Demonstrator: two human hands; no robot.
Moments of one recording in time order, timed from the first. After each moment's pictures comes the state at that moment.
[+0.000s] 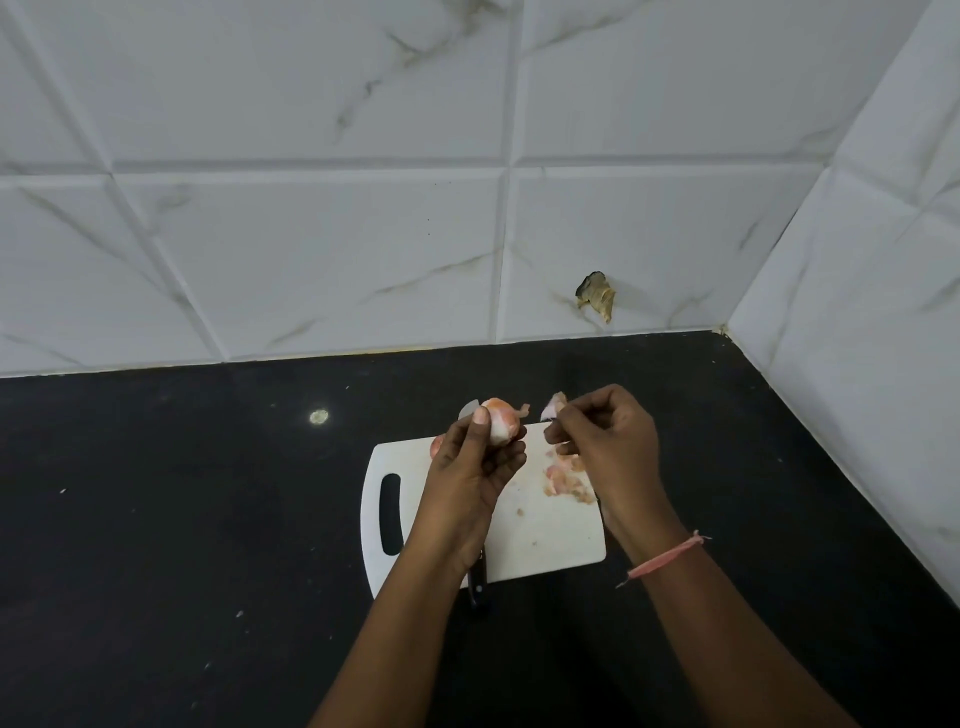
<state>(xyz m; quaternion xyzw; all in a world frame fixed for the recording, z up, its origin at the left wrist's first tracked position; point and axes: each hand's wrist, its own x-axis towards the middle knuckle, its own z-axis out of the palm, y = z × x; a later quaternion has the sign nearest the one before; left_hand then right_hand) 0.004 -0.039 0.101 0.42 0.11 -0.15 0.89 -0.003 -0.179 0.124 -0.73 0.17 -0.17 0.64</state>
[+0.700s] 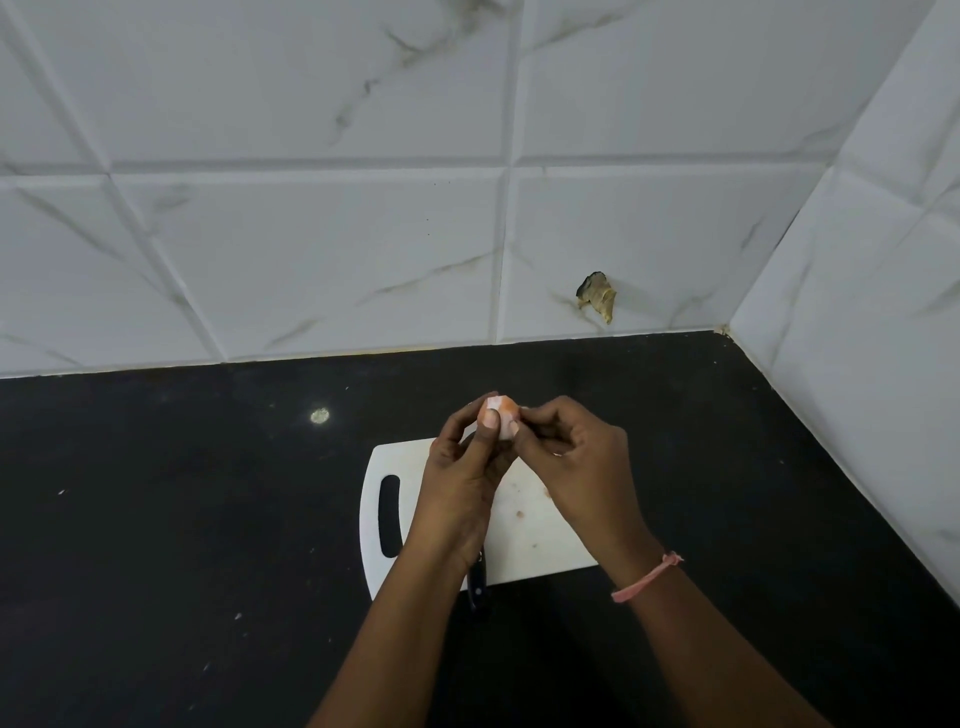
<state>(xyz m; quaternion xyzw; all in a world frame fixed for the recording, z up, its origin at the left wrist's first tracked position) 0.004 -0.040 0.108 0.44 0.06 -0.11 0.89 -0.012 -0.159 0.120 -0.82 -0.01 -0.21 0.54</state>
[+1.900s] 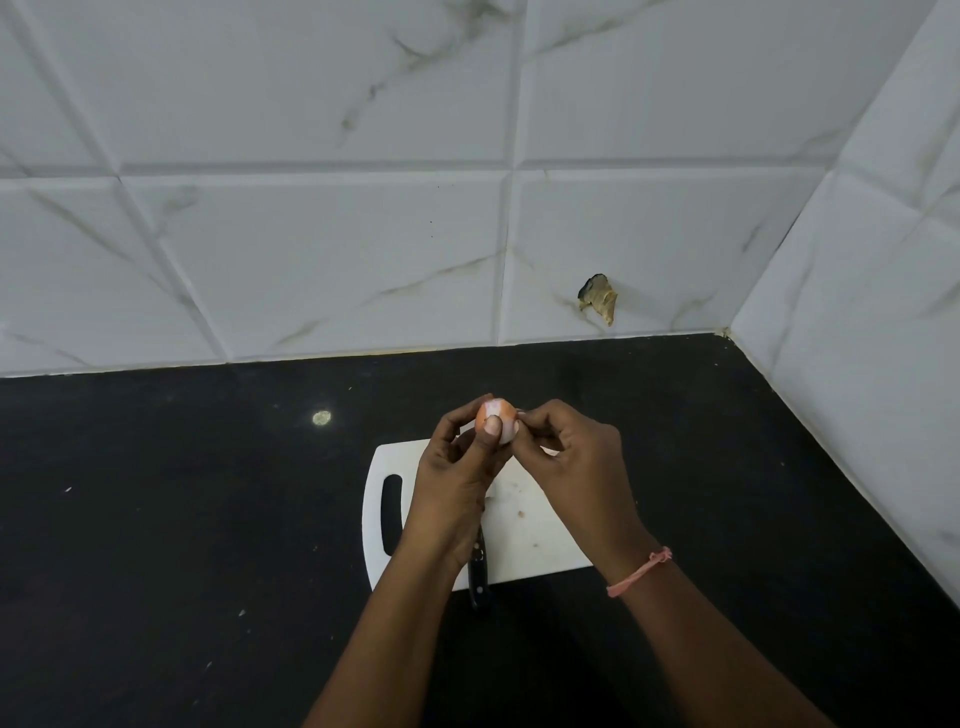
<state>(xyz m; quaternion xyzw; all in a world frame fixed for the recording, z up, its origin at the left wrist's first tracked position) -0.002 -0.030 0.107 0.53 0.03 -0.10 0.84 -0.011 -0.159 0.116 -0.85 -0.06 -0.25 0.46</state>
